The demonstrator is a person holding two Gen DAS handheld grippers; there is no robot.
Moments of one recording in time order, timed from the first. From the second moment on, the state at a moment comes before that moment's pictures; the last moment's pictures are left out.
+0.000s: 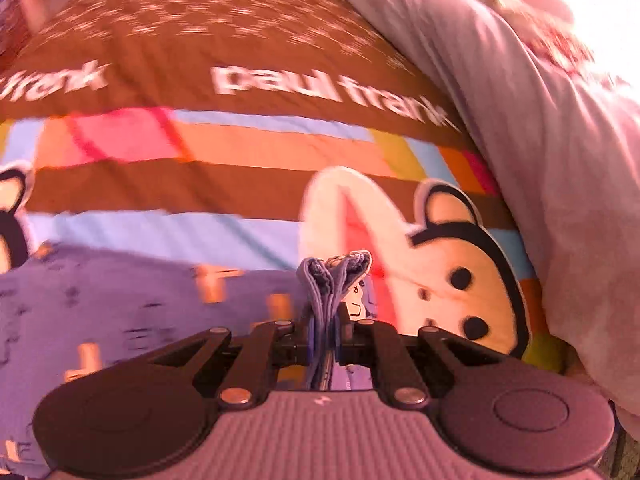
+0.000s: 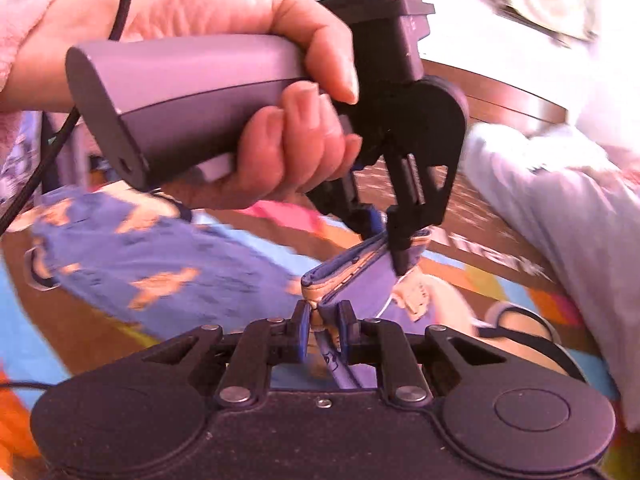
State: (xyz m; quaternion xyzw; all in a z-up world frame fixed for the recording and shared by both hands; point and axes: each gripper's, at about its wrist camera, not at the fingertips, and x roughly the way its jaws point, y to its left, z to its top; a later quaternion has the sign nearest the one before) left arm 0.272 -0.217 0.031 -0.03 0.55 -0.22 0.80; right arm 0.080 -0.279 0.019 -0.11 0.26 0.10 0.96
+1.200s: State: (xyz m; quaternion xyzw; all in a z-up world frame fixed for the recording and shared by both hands) left arm 0.277 -0.067 -0.070 -0.19 0.55 -0.21 0.79; right arm 0.105 -0.190 -0.042 -0.24 0.30 0.18 0.90
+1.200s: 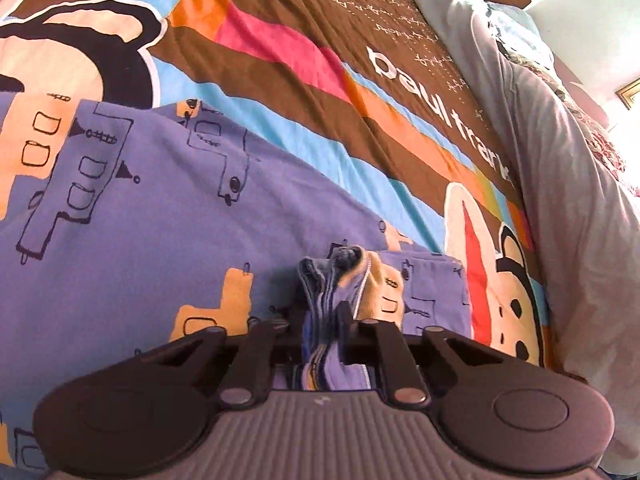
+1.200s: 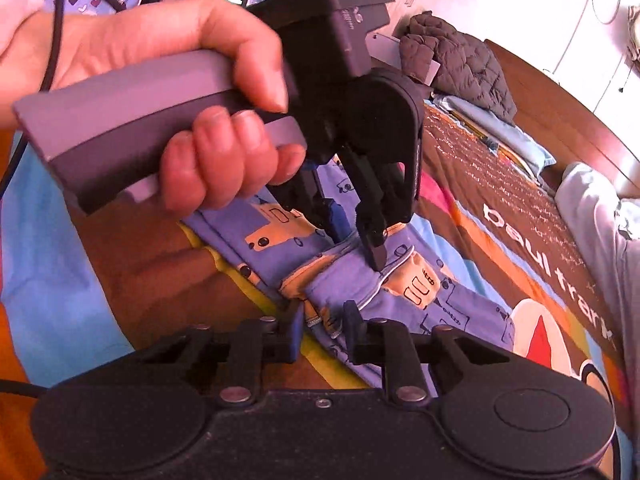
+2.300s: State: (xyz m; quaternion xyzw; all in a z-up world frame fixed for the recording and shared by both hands) left arm 0.259 0.026 -0.016 -0.11 0.49 -0.15 0.85; right arm 0.095 -0.187 -0.001 -0.21 0.30 0.21 0.91
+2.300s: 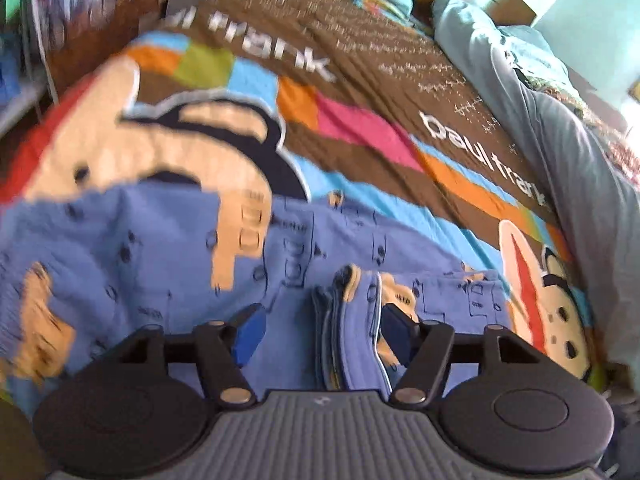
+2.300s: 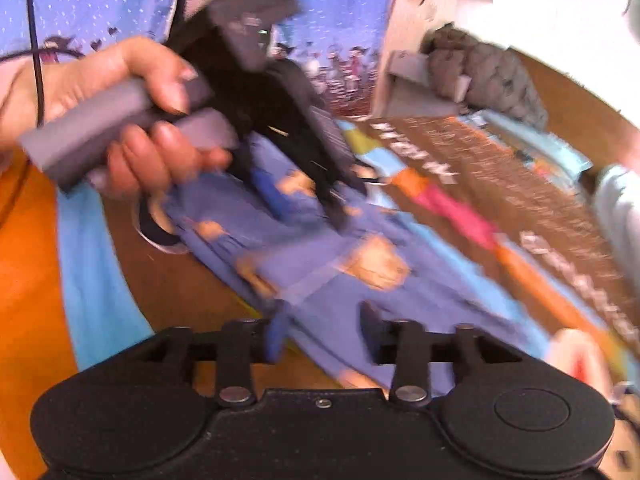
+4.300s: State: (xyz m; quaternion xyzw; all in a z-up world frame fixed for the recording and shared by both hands) left arm 0.276 -0.185 -0.010 0.10 0.45 -0.25 0.85; right arm 0.096 -0.336 -0.012 -0.07 0.34 0.20 0.91
